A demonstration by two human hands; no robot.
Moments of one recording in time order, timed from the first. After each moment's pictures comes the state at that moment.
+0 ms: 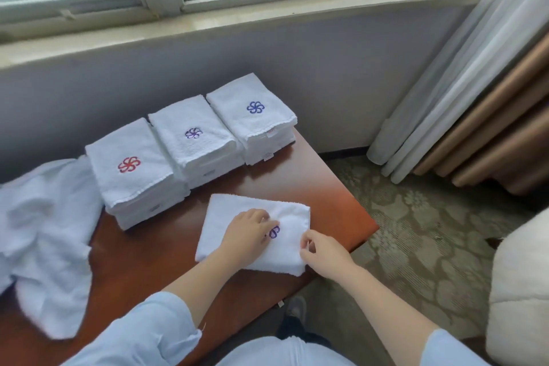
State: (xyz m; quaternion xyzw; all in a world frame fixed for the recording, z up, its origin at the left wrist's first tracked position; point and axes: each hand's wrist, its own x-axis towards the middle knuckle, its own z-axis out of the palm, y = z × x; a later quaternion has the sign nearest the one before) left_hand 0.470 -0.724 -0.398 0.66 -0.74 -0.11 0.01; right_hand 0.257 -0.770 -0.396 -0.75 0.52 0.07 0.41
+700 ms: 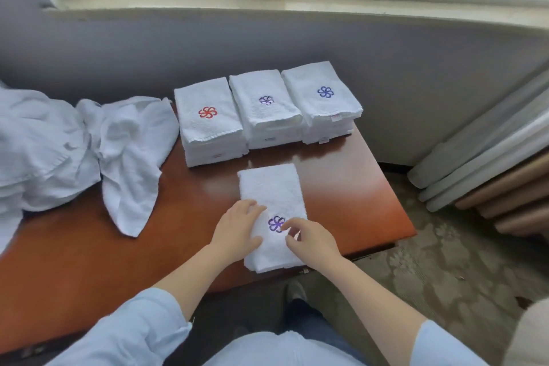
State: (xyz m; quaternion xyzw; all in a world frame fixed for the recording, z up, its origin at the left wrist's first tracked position) left_hand 0.510 -0.583 -0.396 0.80 -0.57 -0.18 0.07; right_hand 0.332 -0.687 -0.379 -0.84 0.40 0.04 0.36
